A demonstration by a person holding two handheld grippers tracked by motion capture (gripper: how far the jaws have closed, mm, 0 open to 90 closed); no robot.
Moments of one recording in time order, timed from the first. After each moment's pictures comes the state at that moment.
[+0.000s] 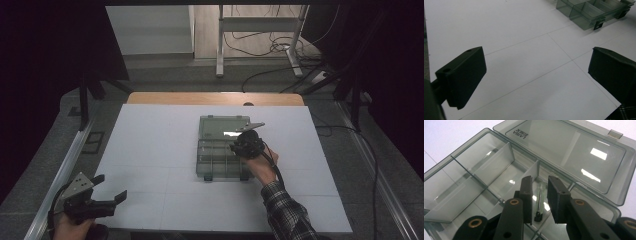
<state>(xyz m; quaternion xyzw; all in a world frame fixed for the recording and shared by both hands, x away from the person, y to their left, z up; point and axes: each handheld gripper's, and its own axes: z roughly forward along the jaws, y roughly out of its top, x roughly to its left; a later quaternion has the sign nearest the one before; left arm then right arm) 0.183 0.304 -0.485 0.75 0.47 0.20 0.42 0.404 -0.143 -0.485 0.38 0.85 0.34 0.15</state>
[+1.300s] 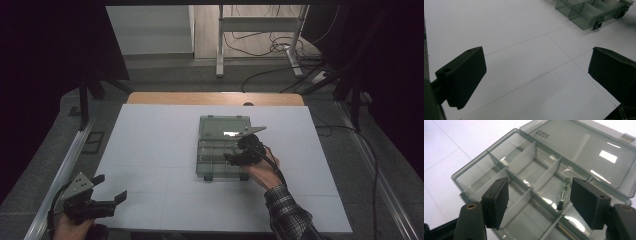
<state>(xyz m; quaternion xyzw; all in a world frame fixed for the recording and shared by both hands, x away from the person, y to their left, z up) 0.182 0.304 -0.485 0.75 0.47 0.20 0.43 0.373 -0.141 -0.465 0.36 0.86 0.35 0.12</state>
